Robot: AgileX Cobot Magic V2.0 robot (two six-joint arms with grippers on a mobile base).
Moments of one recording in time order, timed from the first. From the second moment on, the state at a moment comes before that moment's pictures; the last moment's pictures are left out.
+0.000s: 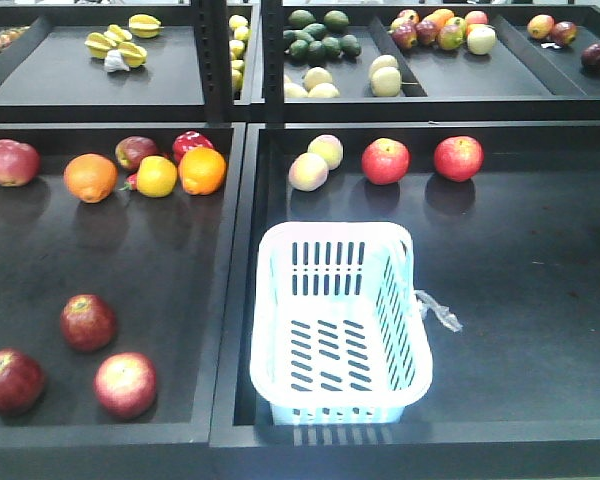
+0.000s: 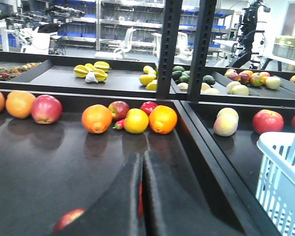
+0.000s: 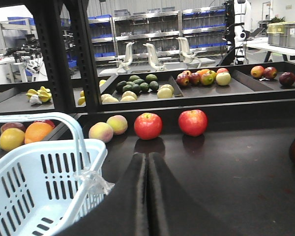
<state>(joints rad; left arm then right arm) -0.02 -0.01 0.02 0.04 0.10 -0.16 0.06 -0.01 0.03 -0.04 0.05 0.13</state>
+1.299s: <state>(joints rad) -0.02 -0.01 0.02 0.04 0.10 -0.16 0.06 -0.01 0.03 -0.04 0.05 0.13</state>
